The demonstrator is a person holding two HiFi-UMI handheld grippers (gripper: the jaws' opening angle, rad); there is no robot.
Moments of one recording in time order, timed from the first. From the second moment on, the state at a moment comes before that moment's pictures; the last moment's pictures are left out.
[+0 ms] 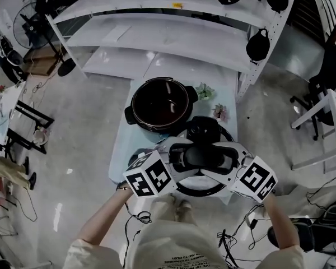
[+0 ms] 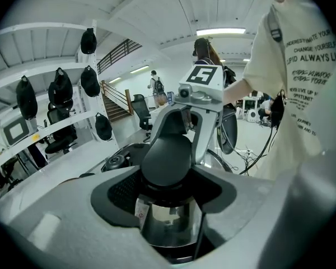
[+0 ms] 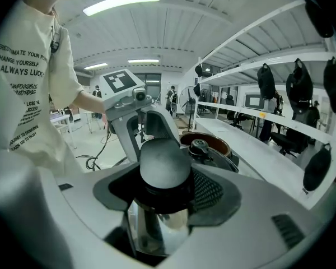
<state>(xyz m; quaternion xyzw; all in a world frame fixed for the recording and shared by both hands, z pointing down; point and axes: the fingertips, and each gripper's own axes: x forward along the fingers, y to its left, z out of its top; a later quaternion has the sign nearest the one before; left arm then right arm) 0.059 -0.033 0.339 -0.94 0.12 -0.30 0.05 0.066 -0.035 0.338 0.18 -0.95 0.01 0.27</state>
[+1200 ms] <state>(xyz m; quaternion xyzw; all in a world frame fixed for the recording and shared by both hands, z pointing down) -0.053 -0.160 0.316 -0.95 0.10 -0.30 0.07 -0.046 -0.162 0.316 0.20 -0.95 0.03 0.26</state>
